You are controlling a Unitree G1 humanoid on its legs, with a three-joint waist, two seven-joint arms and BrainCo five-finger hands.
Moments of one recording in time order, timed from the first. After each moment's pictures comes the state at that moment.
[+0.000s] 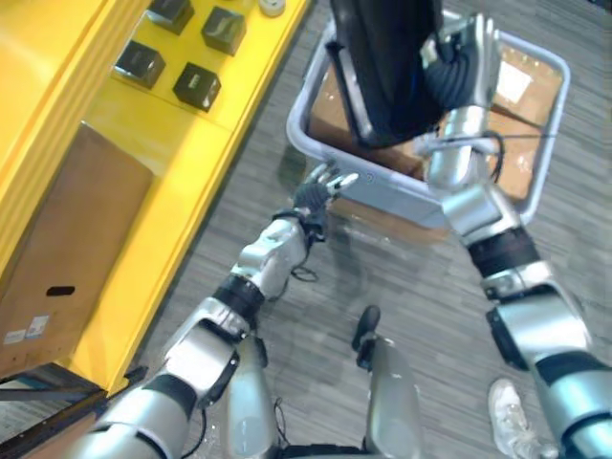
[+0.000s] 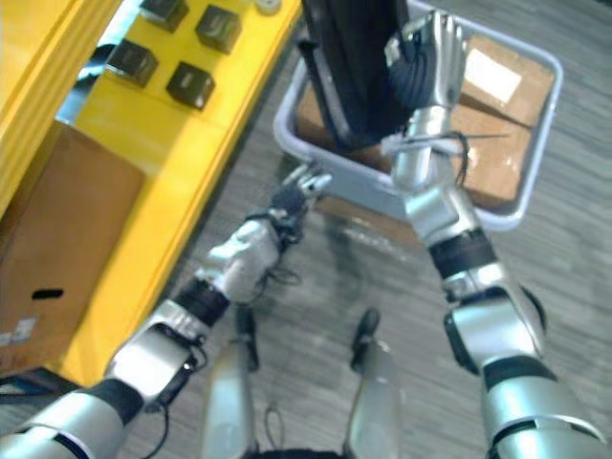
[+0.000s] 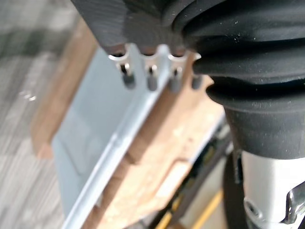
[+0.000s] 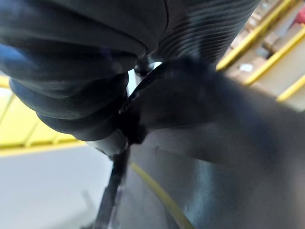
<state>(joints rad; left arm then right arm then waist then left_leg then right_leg) -0.91 0.13 -0.45 0.65 -0.98 0.07 0.17 -1.03 -0.48 0.34 0.53 -0.38 0.00 -0.63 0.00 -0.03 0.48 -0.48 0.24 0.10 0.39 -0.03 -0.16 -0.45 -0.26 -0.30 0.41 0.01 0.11</state>
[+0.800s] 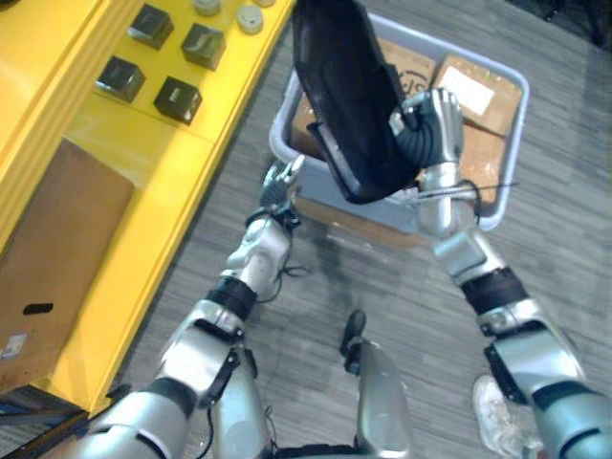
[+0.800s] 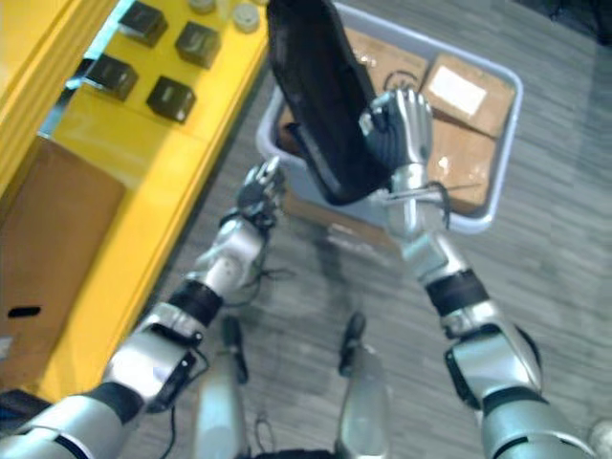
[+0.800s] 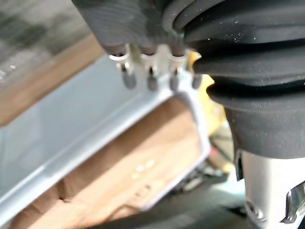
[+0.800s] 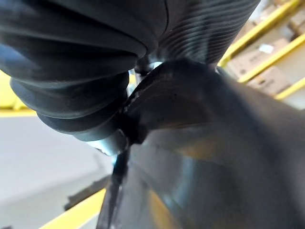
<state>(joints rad) -0.89 0.14 -0.33 0.73 -1.10 -0.04 0.33 -0.85 -0.45 0.34 0.39 -0.47 -0.14 -0.59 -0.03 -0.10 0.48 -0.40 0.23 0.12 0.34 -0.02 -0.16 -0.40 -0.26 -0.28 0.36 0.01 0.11</state>
